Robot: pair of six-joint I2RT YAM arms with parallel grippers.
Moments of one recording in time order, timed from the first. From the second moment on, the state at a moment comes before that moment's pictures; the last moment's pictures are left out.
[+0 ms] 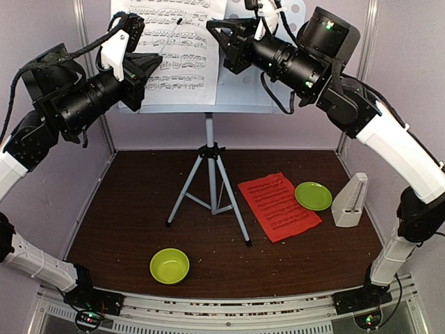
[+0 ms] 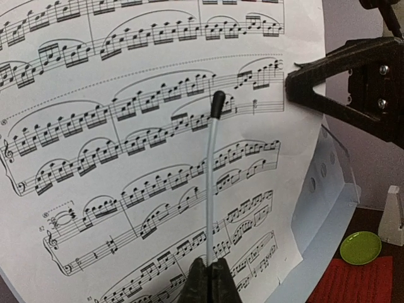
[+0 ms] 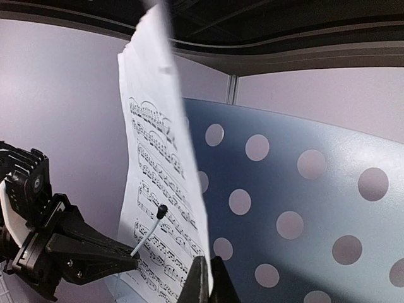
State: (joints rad) left arm -1.05 1.22 1.64 -0.21 -0.40 0.53; right arm 1.07 1.72 2.18 -0.08 0.09 -0.21
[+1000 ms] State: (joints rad) left arm -1.05 1.22 1.64 -0.21 -0.40 0.53; right arm 1.05 1.75 2.21 -0.09 -0.04 -0.15
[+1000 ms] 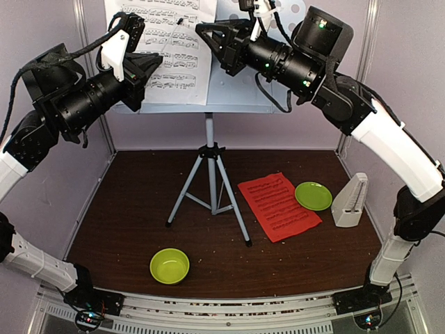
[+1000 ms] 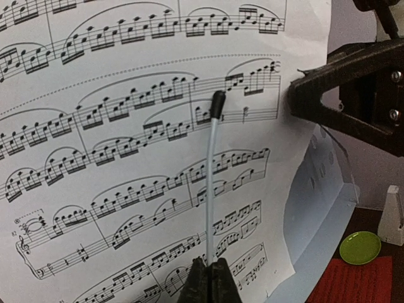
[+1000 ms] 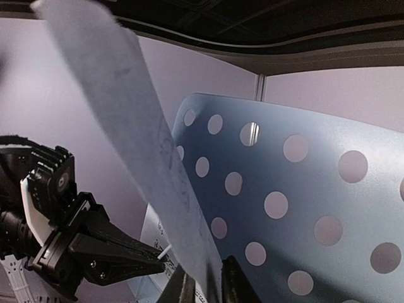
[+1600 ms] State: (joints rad) left arm -1.05 1.21 1.64 -0.18 -0.40 0.54; right arm 1.05 1.75 2.21 -0.10 0.01 -0.15
